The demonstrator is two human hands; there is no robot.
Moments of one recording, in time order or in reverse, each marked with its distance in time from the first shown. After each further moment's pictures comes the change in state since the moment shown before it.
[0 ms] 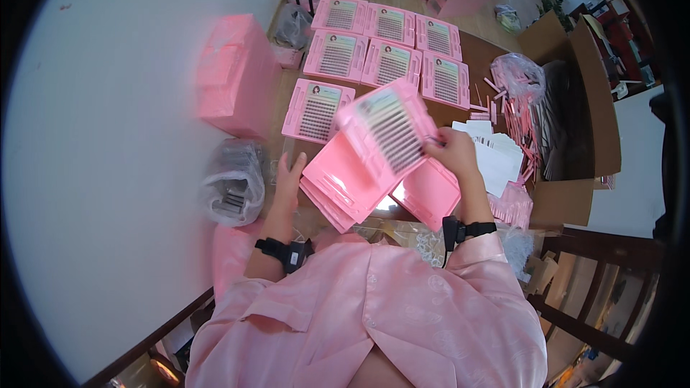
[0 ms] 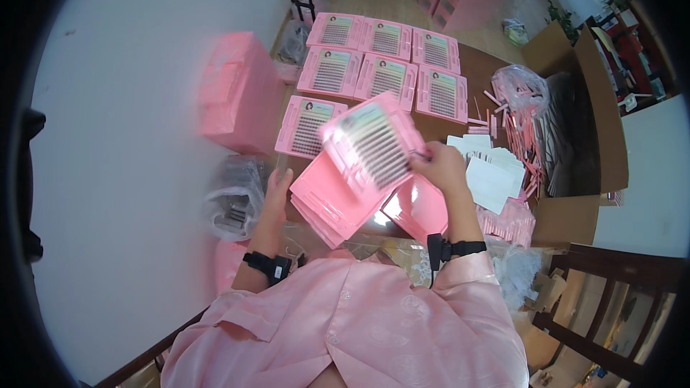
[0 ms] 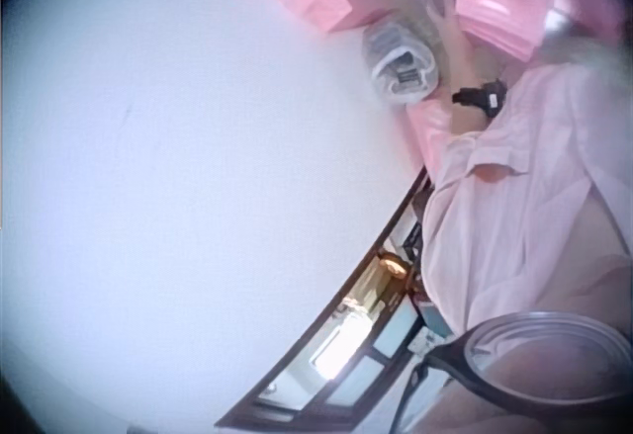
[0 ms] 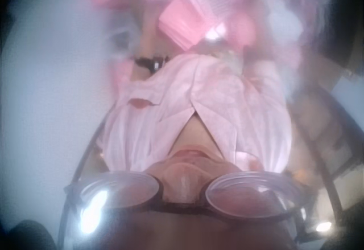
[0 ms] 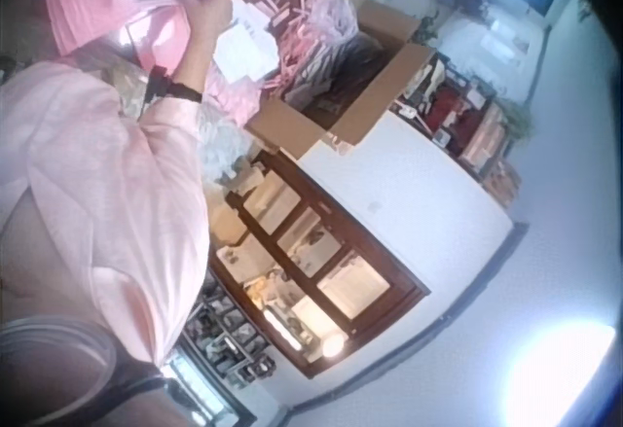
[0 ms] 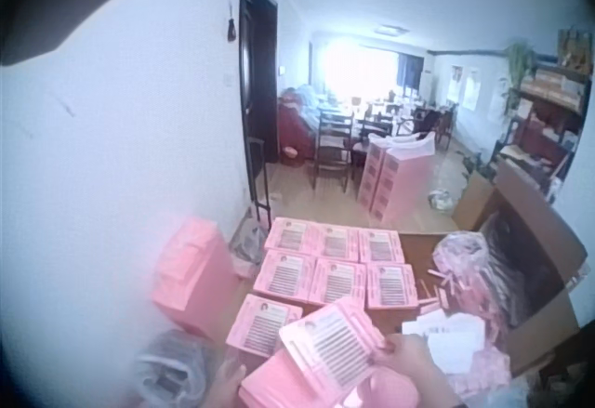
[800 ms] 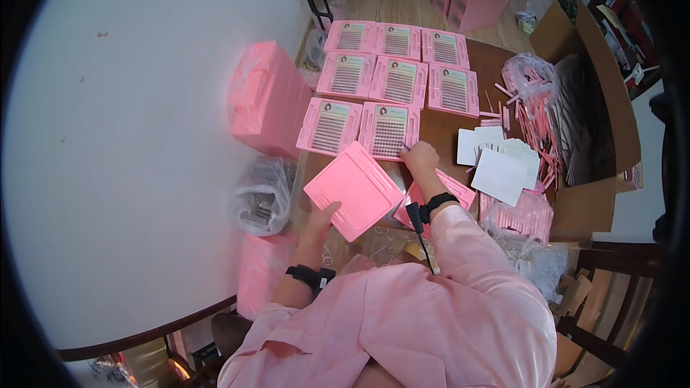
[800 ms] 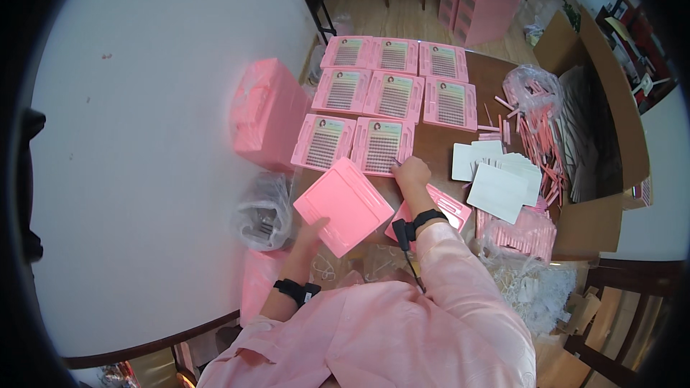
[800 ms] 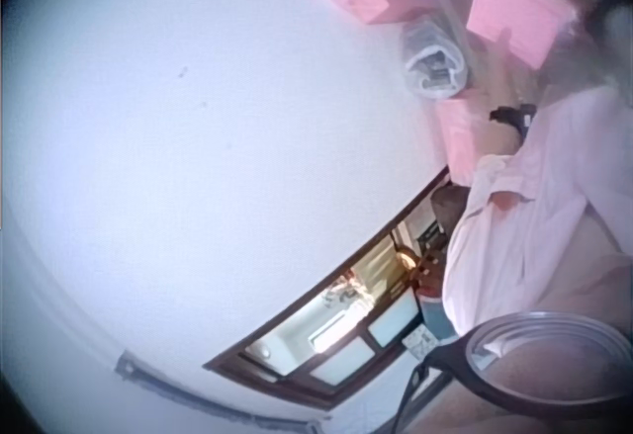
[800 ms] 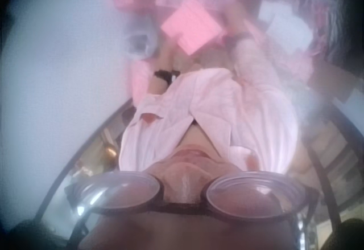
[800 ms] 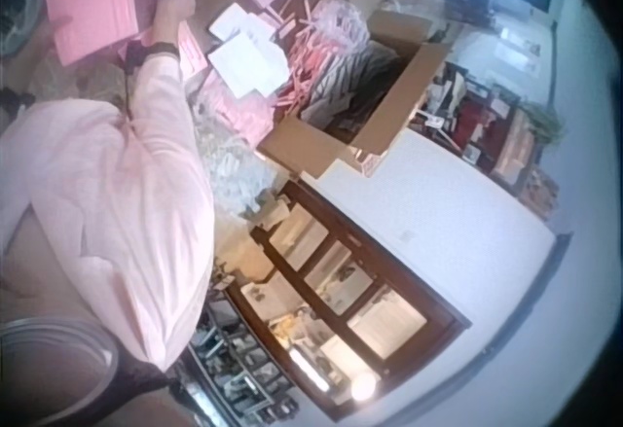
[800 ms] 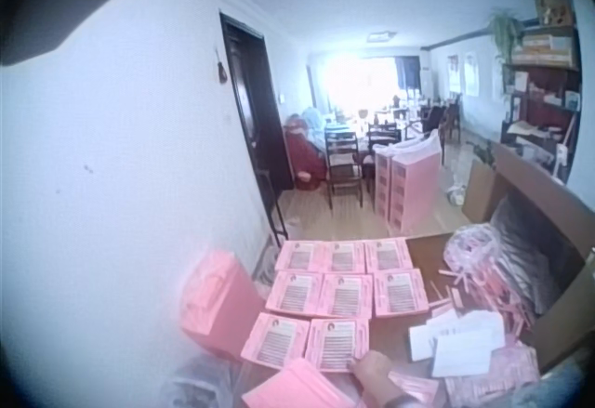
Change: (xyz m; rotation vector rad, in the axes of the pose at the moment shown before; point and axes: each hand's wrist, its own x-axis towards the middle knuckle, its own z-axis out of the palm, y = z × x) left_hand -0.082 -0.052 0.044 -0.238 -0.084 -0.111; right_hand 0.037 0.023 0.128 -0.066 -0.132 0.387
